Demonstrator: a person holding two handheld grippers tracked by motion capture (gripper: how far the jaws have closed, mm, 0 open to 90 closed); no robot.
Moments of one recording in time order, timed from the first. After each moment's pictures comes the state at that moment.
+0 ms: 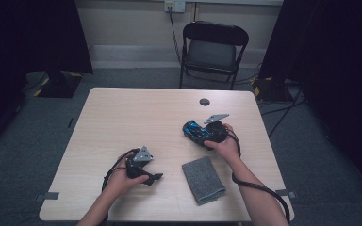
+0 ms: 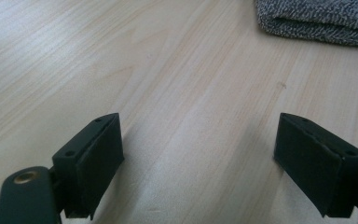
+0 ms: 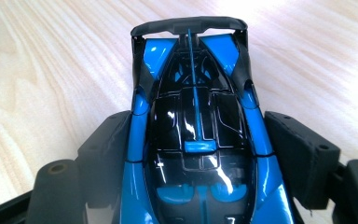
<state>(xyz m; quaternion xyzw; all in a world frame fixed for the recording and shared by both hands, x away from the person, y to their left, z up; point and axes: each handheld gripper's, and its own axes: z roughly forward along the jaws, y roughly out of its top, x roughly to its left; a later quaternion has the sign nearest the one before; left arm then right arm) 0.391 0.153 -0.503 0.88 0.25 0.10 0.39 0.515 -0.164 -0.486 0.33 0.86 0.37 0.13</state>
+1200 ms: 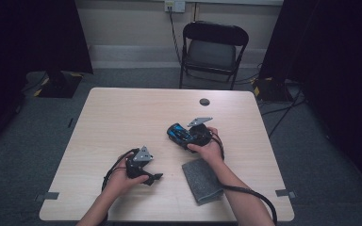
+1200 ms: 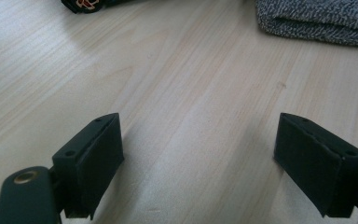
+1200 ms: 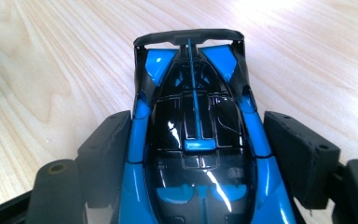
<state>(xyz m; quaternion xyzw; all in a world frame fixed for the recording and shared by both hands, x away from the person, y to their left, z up) 0.391 0.153 -0.503 0.88 0.25 0.10 0.39 0.501 -0.106 -0.489 0.33 0.85 0.39 0.13</state>
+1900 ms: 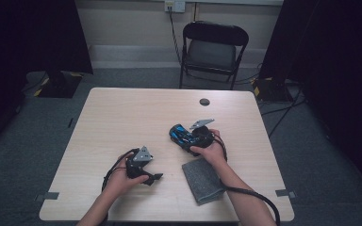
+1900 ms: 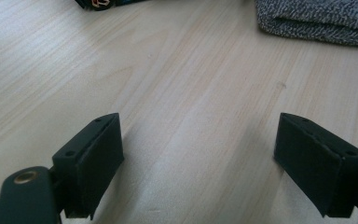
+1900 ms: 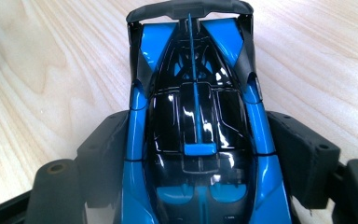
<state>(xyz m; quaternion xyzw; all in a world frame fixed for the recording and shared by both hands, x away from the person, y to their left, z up) 0.391 0.153 -0.503 0.88 0.25 0.10 0.39 0.500 -0.116 -0.498 0.32 0.86 0.37 0.11</state>
